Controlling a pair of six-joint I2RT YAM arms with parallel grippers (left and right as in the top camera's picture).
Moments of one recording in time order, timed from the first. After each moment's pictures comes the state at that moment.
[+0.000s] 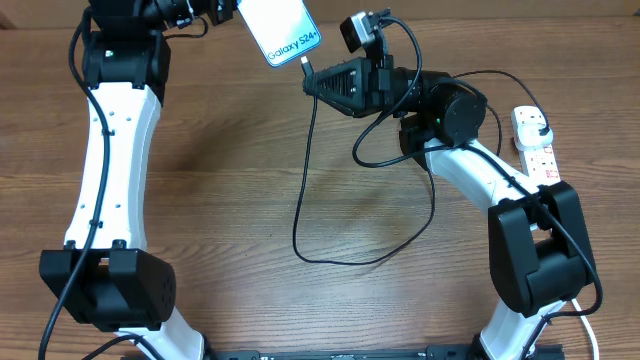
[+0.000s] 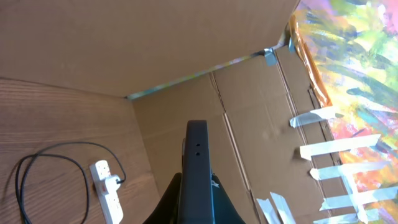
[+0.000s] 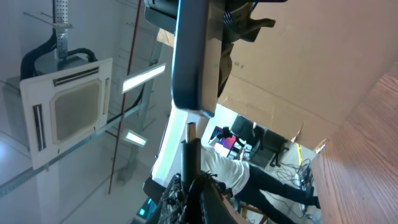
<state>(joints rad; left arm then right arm) -0.01 1.84 1.88 0.00 1.07 -1.25 0.35 1.92 1.30 1.58 -1.14 2.09</state>
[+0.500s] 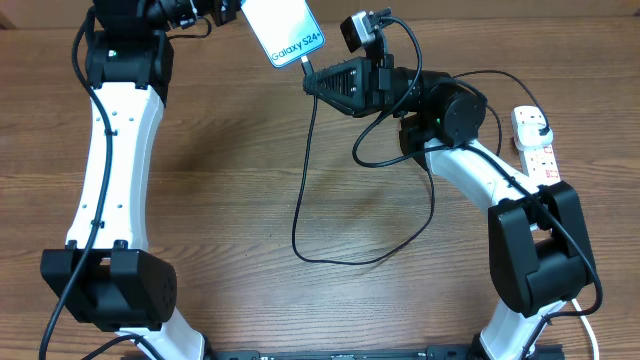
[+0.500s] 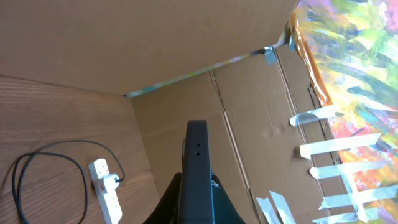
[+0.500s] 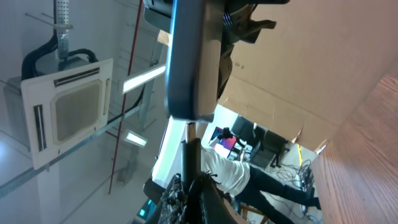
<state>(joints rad) -0.03 1.84 1.88 0.00 1.06 -1.25 0.35 1.92 1.30 1.58 -1.14 2.09</state>
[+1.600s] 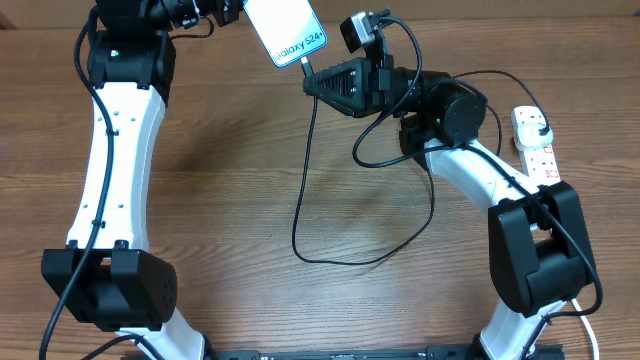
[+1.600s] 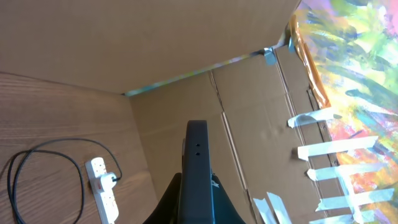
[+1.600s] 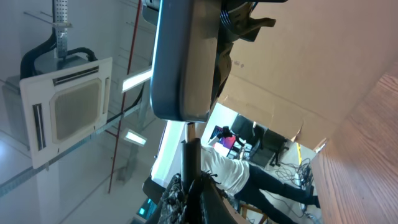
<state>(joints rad) -0.03 1.84 1.88 0.00 1.06 -1.26 0.35 1.92 1.30 1.58 -1.15 2.09</state>
